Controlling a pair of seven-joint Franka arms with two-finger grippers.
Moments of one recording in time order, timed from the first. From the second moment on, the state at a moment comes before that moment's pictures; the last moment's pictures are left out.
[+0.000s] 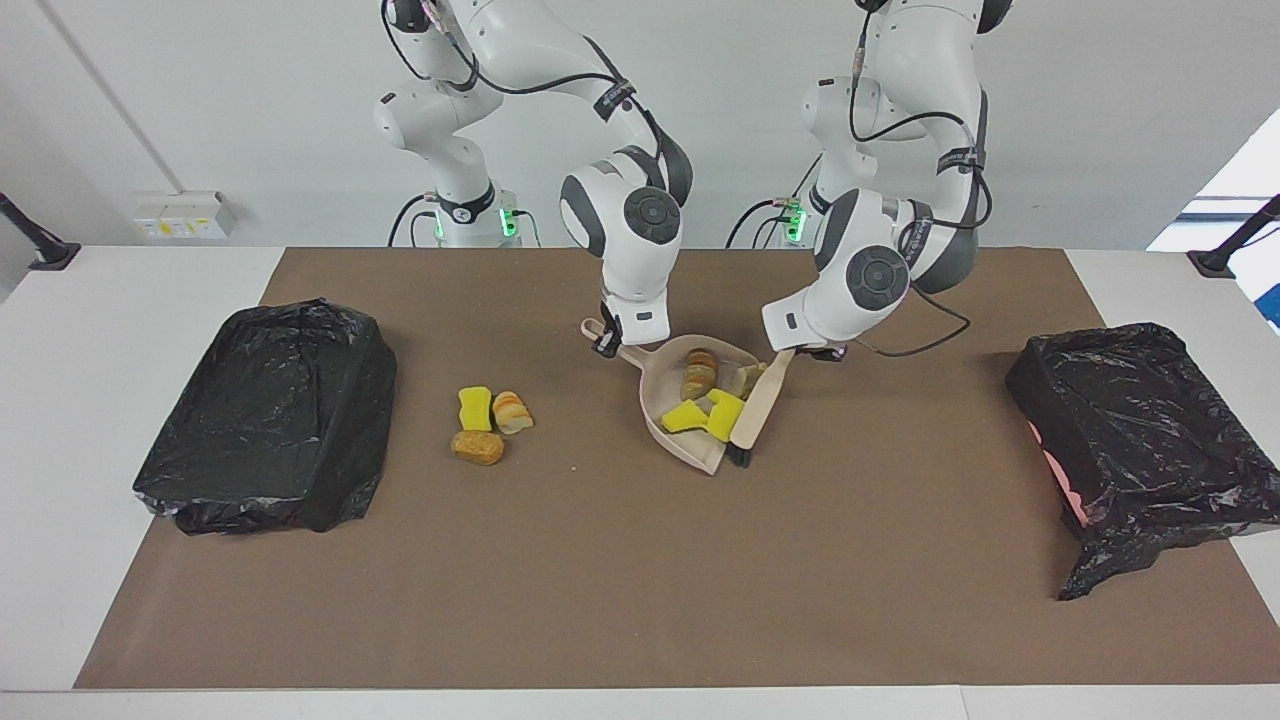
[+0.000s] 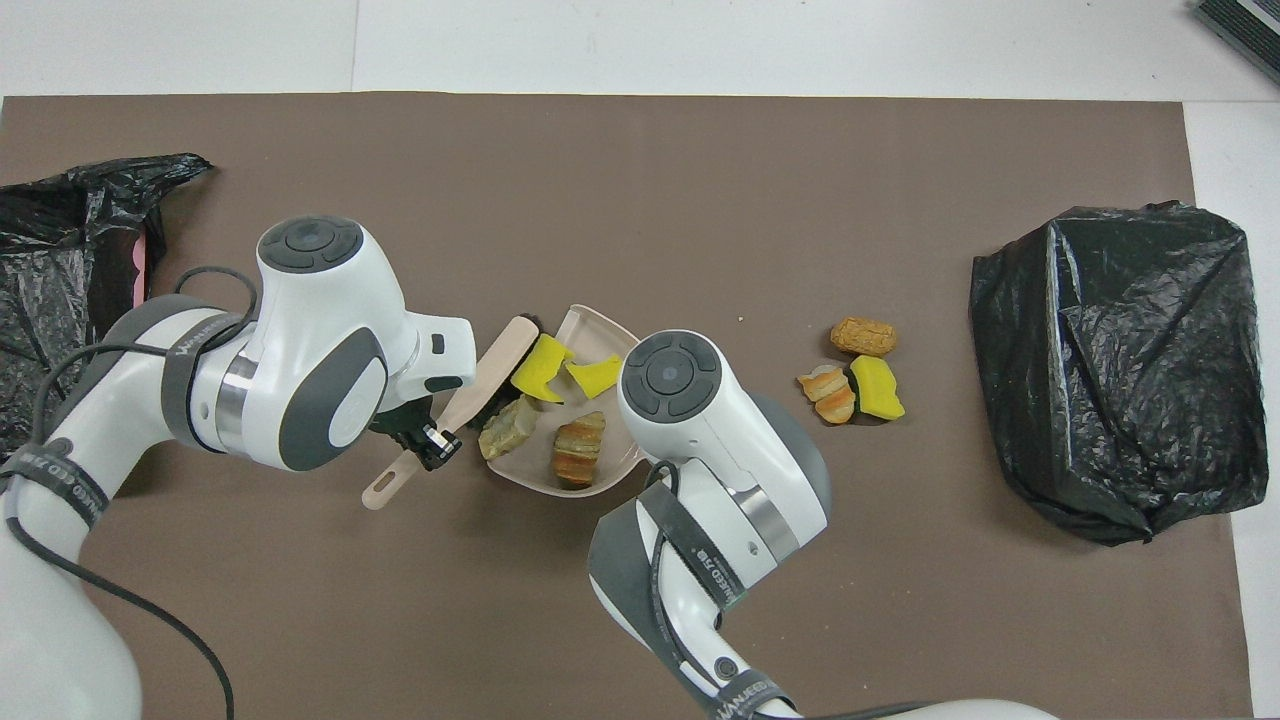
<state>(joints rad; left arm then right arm) -0.20 0.20 -0.27 -1.97 -0.19 1.86 0.09 0.72 0.30 -0.11 -1.85 0.01 1.91 -0.42</state>
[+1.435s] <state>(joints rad) -0.19 -0.13 -0.33 -2.09 -0.21 1.71 -0.35 0.62 0.20 -0.12 -1.84 -0.02 1.91 -0.42</state>
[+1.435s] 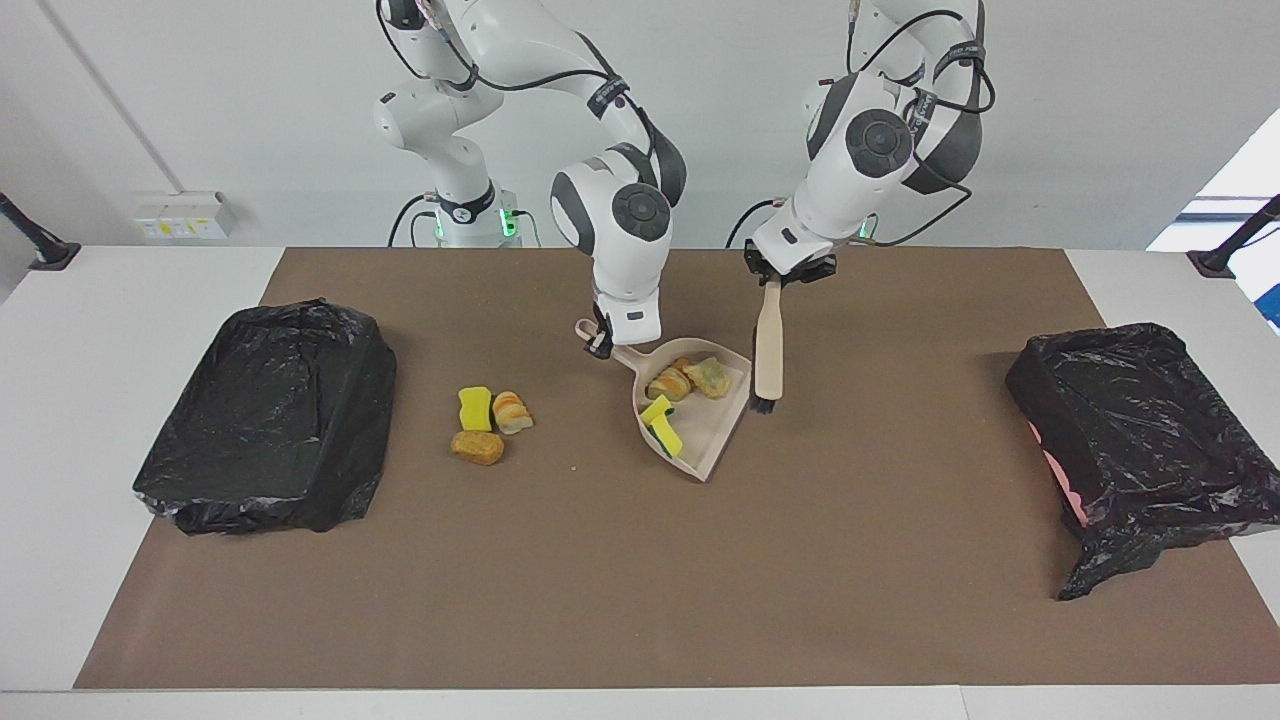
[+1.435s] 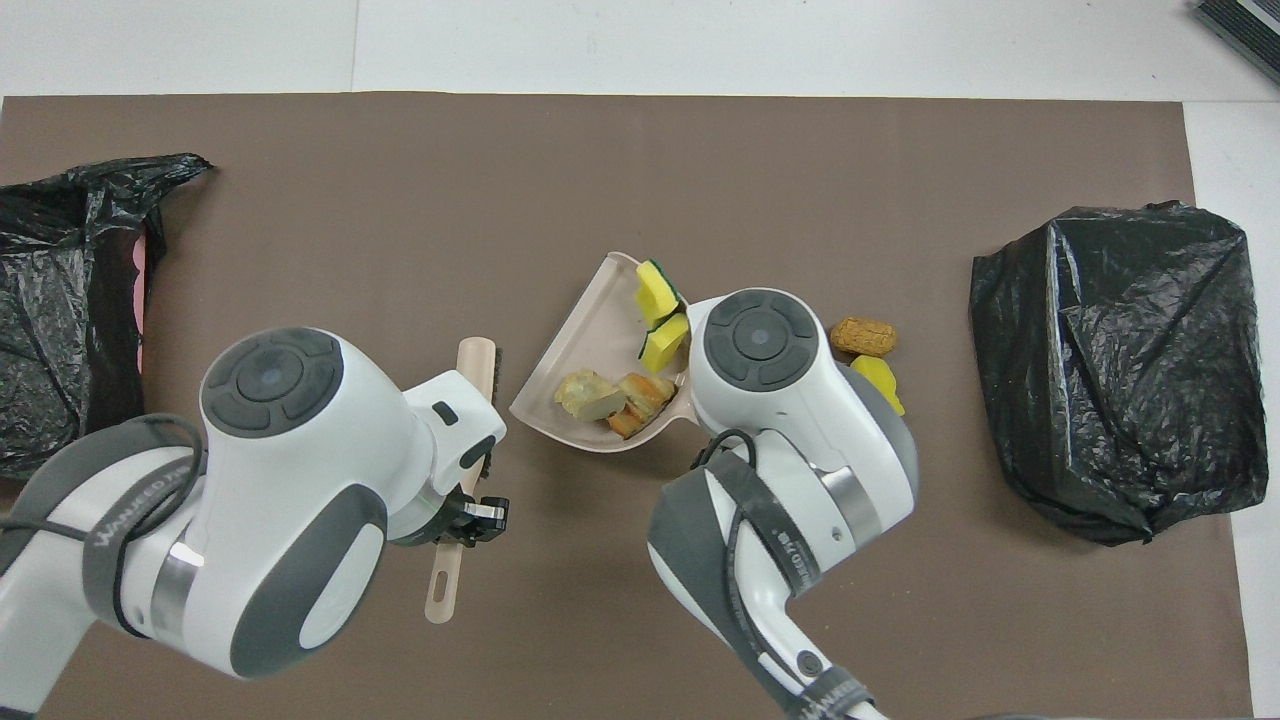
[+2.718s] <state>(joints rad) -0.22 -0.28 -0.80 -2.49 -0.45 2.12 -0.71 -0.28 0.03 -0.13 -1.81 -0.14 1.94 -1.39</state>
